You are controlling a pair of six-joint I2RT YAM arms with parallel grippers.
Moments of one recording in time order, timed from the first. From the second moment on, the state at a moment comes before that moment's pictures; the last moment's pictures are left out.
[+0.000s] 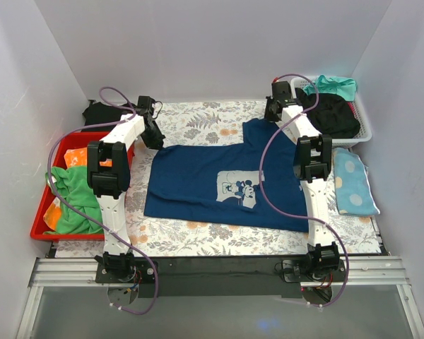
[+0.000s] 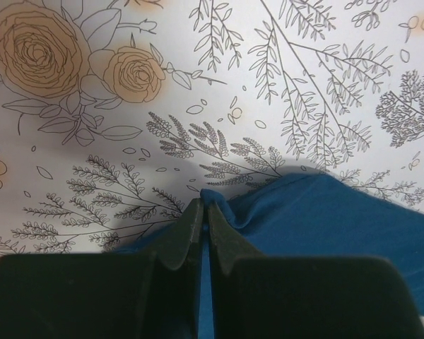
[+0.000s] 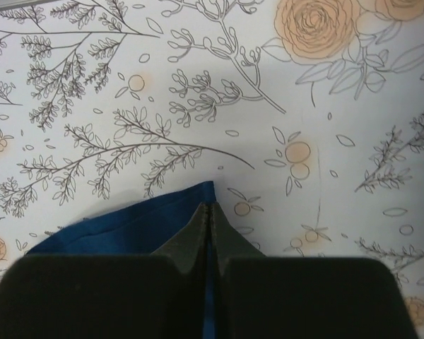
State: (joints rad) left arm -0.13 2.16 1.75 -0.76 -0.02 -0.60; right arm 0.17 2.63 2.36 -0.53 0.02 0.26
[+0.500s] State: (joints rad) left arm -0.13 2.16 1.83 -0.77 -0.03 -0.59; right arm 0.16 2.34 2.24 -0.60 0.12 0.26
